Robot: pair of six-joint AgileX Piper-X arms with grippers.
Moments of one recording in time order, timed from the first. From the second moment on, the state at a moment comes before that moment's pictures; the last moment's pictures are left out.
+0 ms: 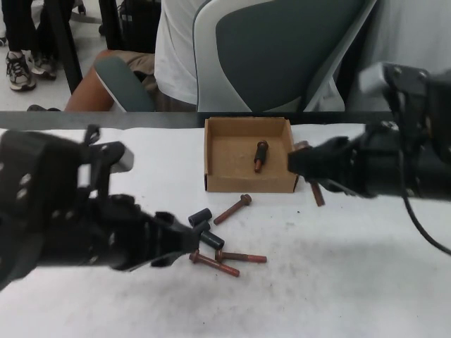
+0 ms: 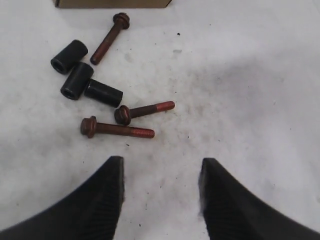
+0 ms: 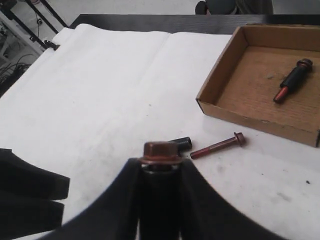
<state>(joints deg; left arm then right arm) -27.4 74.1 -36.6 12.5 20.7 -19.6 26.6 76.6 -48.3 9.0 -17.5 17.7</state>
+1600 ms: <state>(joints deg) -25.8 99.9 -48.4 -1.8 31.5 -86.0 22.0 125.1 -108.3 47.7 -28.4 9.3</state>
